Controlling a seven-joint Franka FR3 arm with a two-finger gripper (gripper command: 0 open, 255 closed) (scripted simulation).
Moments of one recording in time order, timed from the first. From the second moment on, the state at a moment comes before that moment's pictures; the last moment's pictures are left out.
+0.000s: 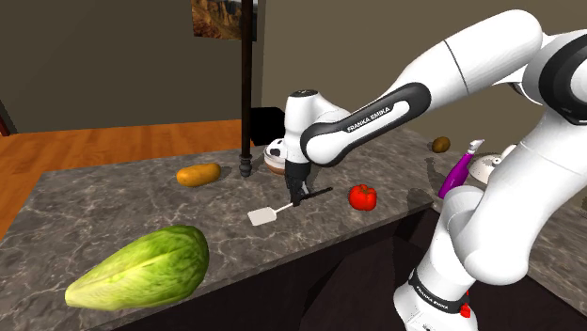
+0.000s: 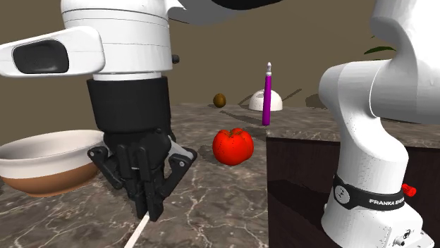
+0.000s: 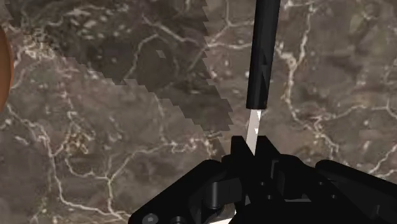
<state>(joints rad) 0.29 -0.19 -0.10 -2.49 -0.09 2.26 -0.88</state>
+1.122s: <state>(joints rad) 0.29 -0.30 -0.09 -2.35 -0.09 2.01 -0.89</state>
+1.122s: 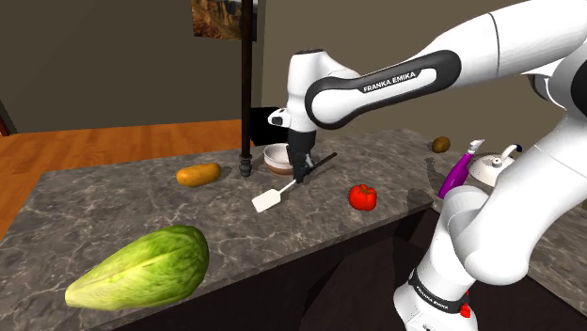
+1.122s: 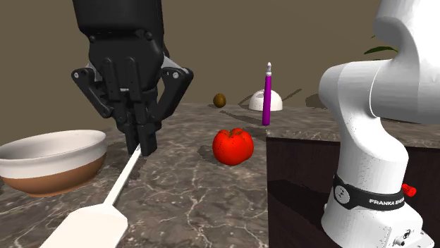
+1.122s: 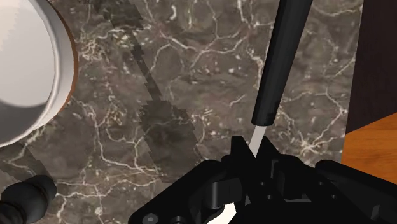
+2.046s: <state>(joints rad) 0.29 -0.34 -0.09 -2.20 -0.08 1.82 -0.89</state>
